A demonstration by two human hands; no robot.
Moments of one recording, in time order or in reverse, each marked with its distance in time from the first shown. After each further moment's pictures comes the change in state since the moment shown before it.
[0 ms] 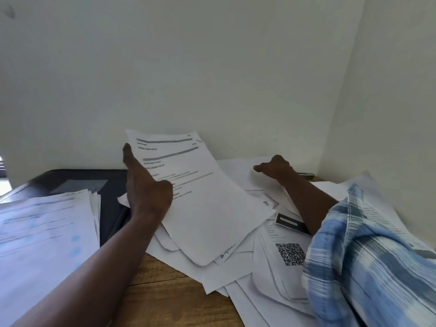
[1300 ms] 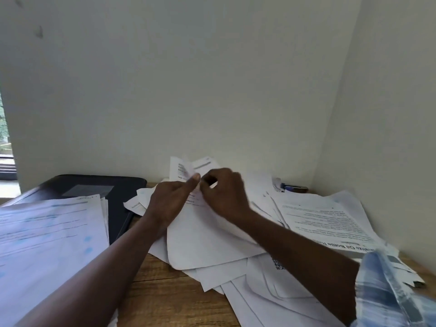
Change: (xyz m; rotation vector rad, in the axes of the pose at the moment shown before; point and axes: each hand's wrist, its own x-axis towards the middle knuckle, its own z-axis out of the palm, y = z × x) left_hand -0.007 0.008 -0.002 -0.087 -0.501 -0.077; right_hand -0.177 -0.069 0.045 0.138 0.165 -0.719
